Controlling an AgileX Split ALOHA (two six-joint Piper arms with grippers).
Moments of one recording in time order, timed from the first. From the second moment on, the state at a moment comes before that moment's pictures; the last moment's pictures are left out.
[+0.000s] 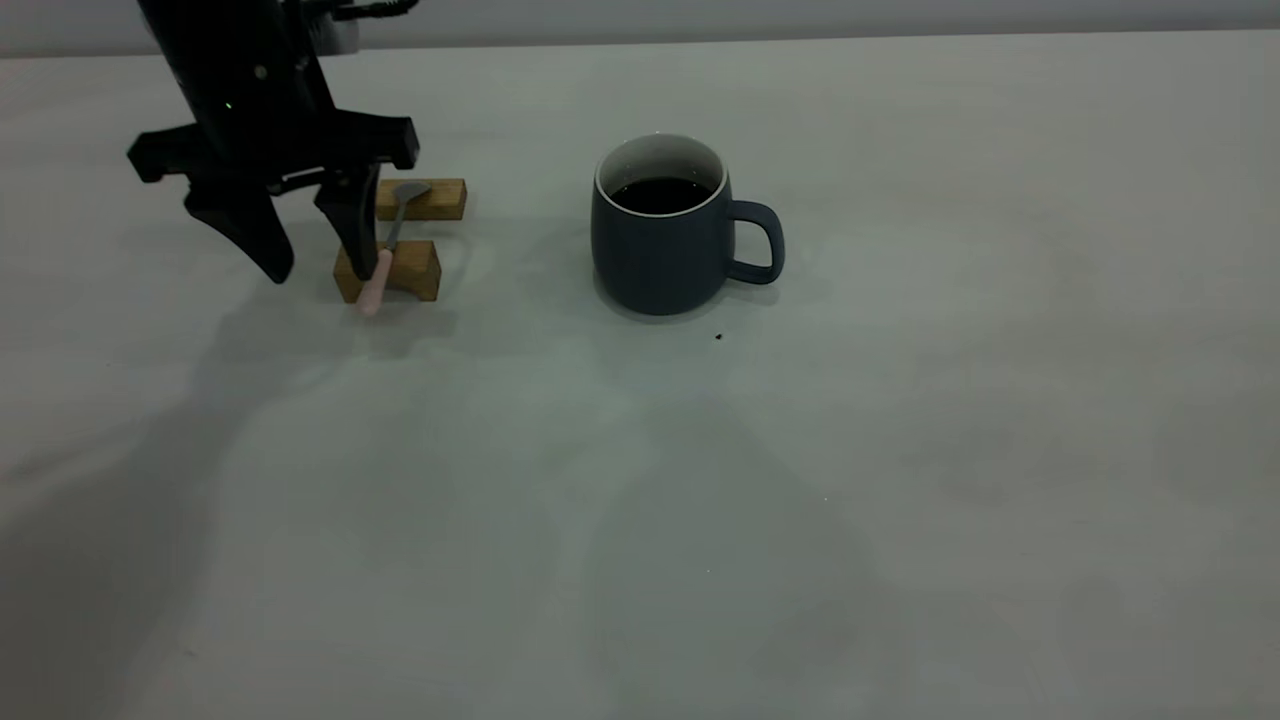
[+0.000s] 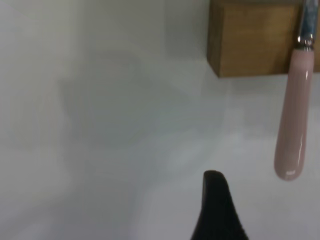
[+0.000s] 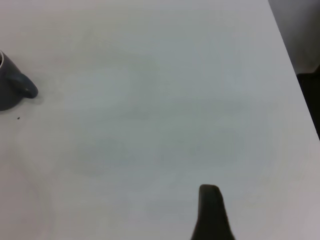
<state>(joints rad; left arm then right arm) -0.23 2.31 -1.46 -0.06 0.67 -0.19 0.06 0.02 -0.47 -0.11 1.13 0.12</state>
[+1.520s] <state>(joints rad) -0.25 2.44 -1.61 -0.09 0.71 -0.24 0.06 0.02 -0.47 -0.11 1.13 0.12</state>
